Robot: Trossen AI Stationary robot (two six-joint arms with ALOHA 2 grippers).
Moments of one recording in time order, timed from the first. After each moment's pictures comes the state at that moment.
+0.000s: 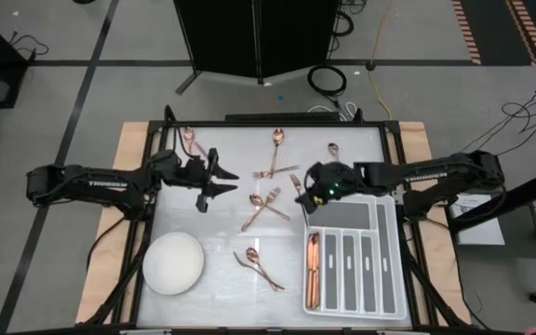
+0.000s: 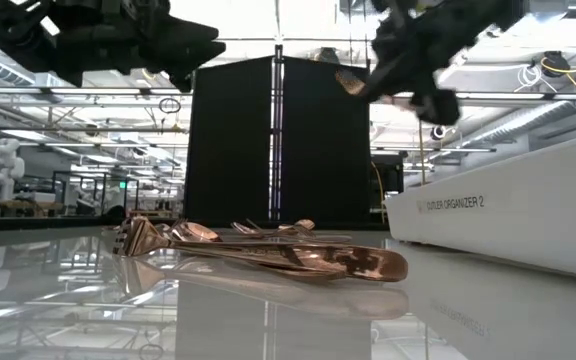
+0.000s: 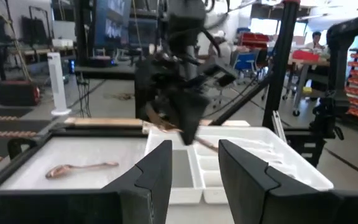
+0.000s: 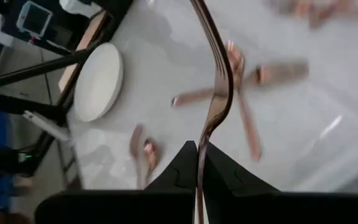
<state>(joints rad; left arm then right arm) 0.24 1.01 0.37 0.70 0.39 -0.04 0.01 1.29 0.88 -0.24 -0.05 1.01</state>
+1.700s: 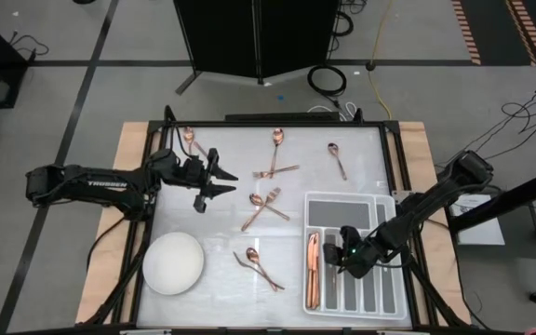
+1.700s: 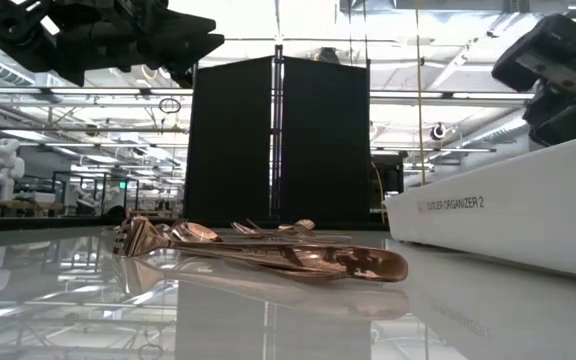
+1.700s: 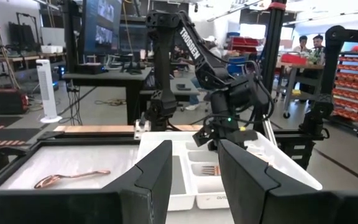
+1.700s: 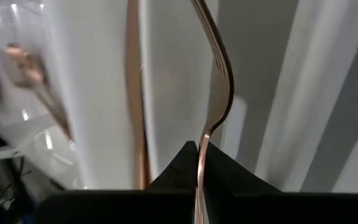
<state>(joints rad) 0.24 1.01 0.37 0.72 0.44 -0.05 0.68 1.45 0.63 -0.18 0.26 2.21</state>
